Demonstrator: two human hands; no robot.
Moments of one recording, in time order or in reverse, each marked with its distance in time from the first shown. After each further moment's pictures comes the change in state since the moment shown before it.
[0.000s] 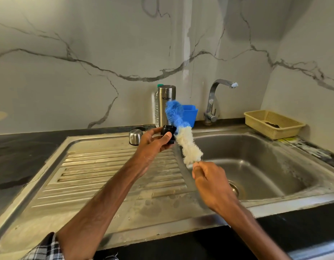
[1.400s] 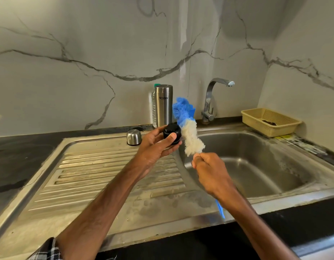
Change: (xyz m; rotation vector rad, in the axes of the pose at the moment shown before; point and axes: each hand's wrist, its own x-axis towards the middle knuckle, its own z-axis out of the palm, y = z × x) left_hand -0.009 0.001 0.009 -0.057 -0.139 0.004; right_hand 0.019 0.000 -0.001 0.151 0.032 0.102
